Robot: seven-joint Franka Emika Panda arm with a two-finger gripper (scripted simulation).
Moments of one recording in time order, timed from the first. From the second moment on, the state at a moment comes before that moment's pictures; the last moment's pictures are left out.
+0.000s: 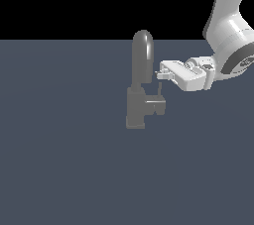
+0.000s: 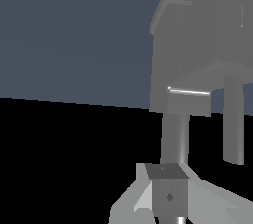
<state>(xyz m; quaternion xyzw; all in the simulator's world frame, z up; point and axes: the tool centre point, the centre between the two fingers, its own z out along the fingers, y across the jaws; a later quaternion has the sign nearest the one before) 0.019 -0.106 0.177 -0.57 0.47 0.49 0.47</state>
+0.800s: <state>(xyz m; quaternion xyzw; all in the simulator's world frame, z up) 0.016 -0.103 0.143 -0.51 0.49 0.51 0.49</state>
